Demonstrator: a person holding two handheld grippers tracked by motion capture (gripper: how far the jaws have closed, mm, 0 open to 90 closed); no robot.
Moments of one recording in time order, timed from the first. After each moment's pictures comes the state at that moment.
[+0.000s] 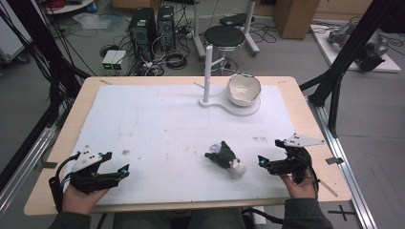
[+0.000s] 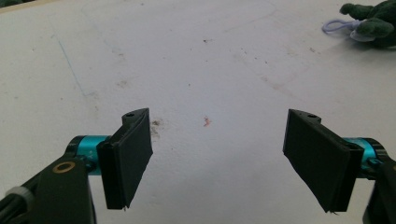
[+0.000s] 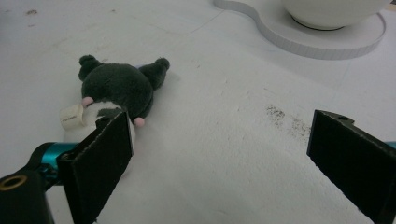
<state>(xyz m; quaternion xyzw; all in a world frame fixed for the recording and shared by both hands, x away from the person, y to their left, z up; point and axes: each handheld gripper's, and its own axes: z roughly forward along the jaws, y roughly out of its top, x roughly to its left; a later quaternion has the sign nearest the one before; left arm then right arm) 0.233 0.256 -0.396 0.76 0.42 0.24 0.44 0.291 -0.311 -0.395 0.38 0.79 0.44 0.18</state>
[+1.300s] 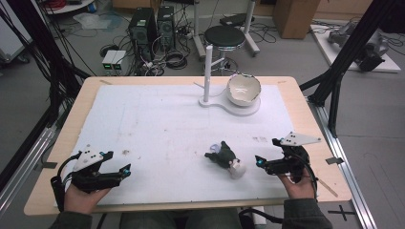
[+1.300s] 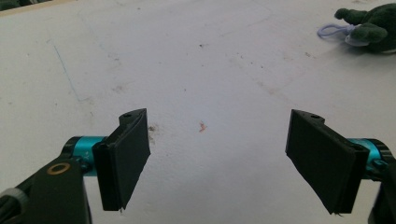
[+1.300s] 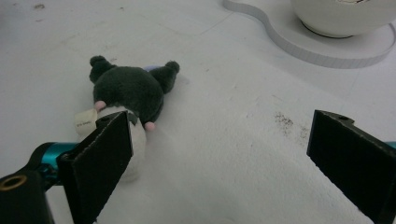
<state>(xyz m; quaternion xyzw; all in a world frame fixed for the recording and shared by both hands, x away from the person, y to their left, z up) 0.234 0.252 -0.395 0.76 0.42 0.23 0.44 0.291 -0.300 -0.386 0.36 0.80 0.44 0.18</state>
